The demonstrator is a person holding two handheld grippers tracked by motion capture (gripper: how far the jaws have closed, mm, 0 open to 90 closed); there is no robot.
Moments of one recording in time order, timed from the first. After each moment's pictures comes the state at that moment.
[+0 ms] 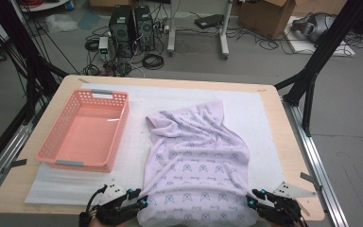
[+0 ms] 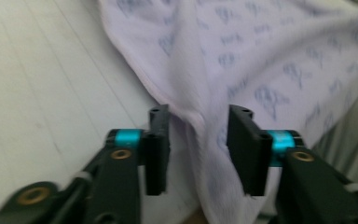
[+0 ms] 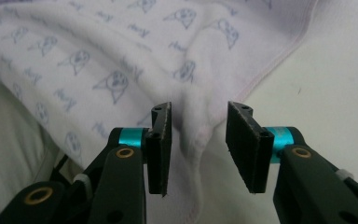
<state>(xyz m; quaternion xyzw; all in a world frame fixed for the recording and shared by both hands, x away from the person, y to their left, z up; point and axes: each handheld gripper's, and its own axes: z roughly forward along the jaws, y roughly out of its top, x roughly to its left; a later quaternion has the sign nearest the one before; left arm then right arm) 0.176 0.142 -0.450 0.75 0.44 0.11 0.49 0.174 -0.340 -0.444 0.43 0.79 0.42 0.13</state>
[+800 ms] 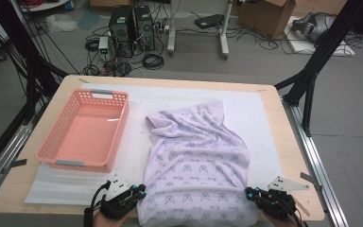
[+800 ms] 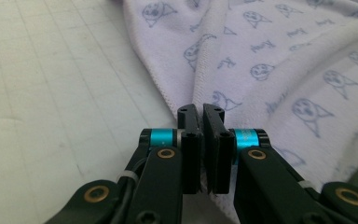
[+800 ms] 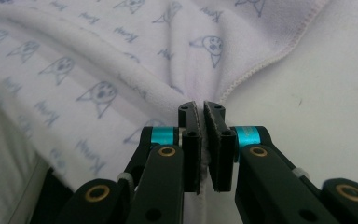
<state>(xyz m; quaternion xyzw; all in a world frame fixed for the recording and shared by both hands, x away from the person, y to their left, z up) 0.177 0.134 -0.456 0.76 0.43 0.15 0.46 0.184 -0.333 -0.445 0.44 0.79 0.40 0.12</state>
